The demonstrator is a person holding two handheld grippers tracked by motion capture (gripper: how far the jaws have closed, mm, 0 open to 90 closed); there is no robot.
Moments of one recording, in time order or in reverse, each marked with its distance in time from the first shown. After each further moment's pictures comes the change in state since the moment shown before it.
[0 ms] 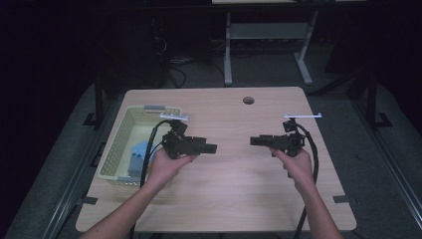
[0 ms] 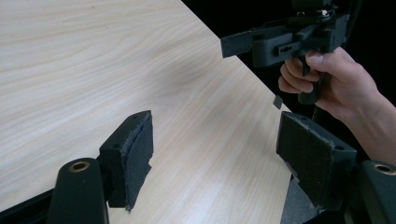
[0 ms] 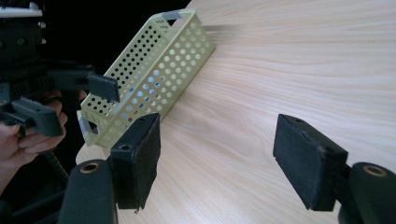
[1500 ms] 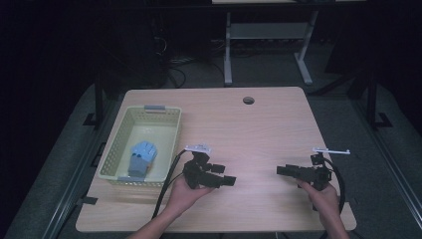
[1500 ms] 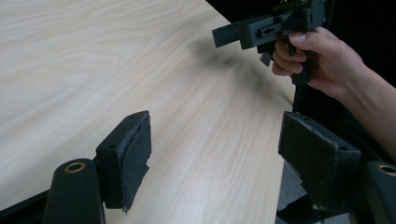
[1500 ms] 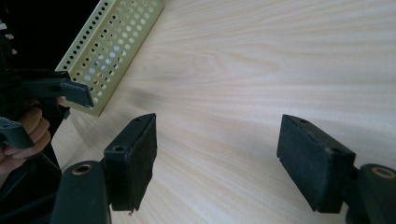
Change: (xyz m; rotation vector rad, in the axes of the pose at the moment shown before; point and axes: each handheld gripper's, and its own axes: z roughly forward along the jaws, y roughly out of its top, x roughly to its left) left arm -0.025 -0.066 0.059 0.064 -0.075 0.066; right arm -0.057 -0.094 -0.051 -0.011 -0.067 0.121
